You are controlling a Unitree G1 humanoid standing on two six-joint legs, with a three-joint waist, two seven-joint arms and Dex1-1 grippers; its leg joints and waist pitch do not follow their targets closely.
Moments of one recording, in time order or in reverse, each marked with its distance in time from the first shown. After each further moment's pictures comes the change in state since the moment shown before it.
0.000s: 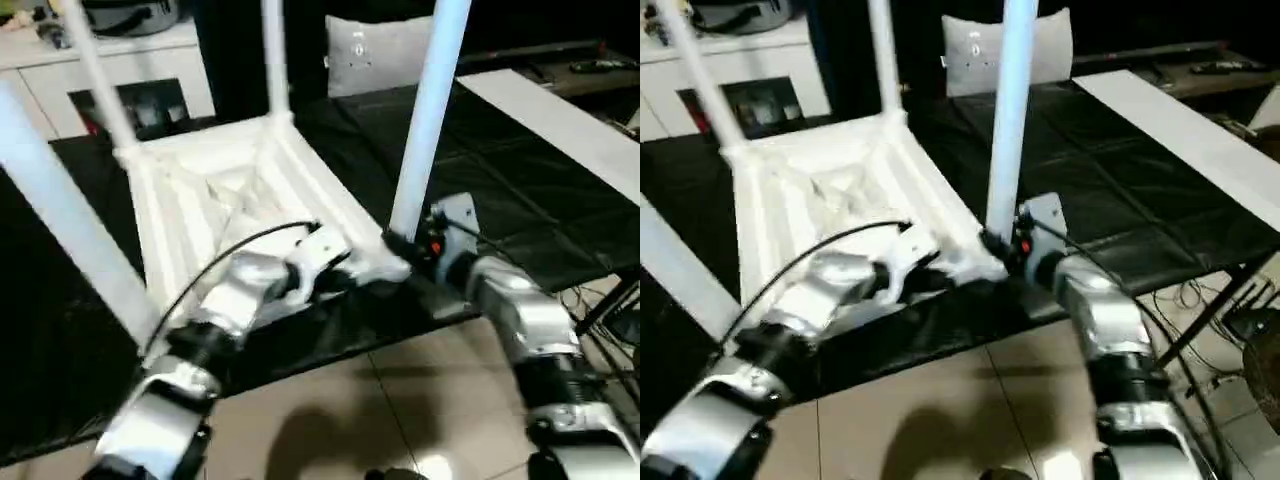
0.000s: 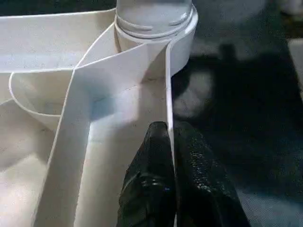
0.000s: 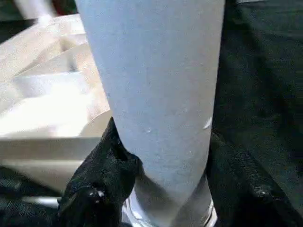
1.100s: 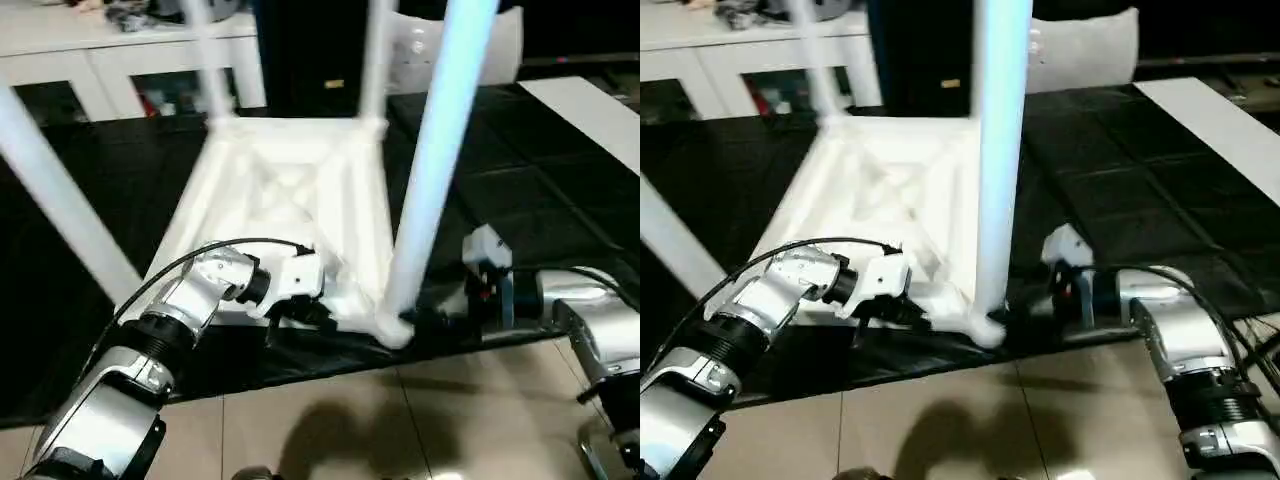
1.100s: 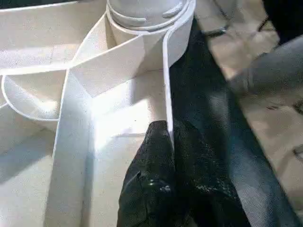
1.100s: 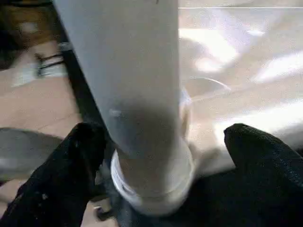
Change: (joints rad) left arm -0.007 0.226 -0.142 0.035 -0.023 -0.407 -0.527; right arm 0.097 -0.364 0.184 -0.104 0.098 -0.104 0.832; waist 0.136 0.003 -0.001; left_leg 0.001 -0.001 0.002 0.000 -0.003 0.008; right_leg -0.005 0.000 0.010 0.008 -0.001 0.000
